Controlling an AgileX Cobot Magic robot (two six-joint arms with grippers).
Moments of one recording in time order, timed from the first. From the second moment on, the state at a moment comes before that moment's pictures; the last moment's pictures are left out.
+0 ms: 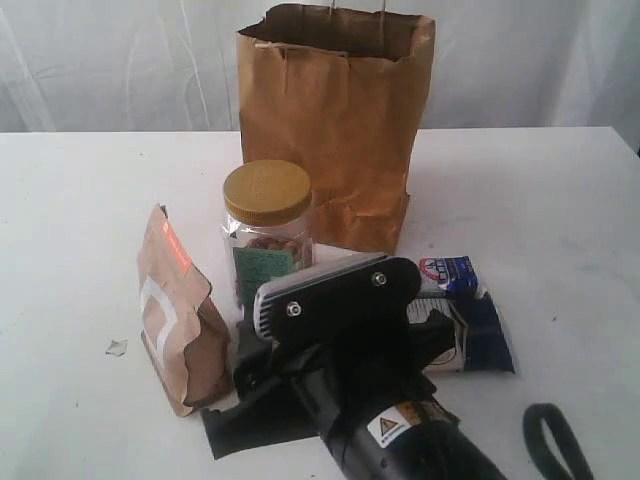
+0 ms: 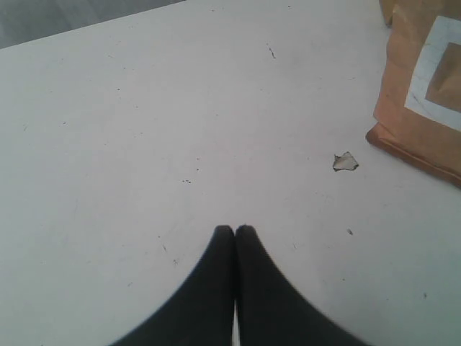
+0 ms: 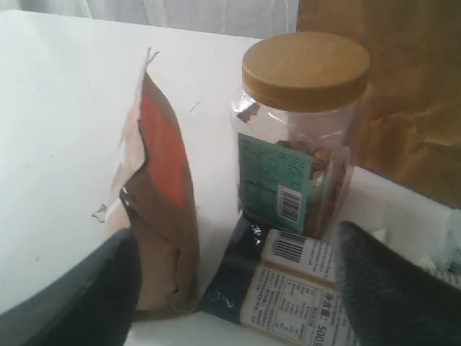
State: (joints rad) left arm -0.20 0.00 0.02 0.18 0.43 -0.02; right arm 1.38 1.49 -0.58 1.27 -0.86 -0.73
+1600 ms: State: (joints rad) left arm -0.20 0.00 0.02 0.18 0.43 -0.02; right arm 0.96 1.49 -0.80 0.50 -0.11 -0.35
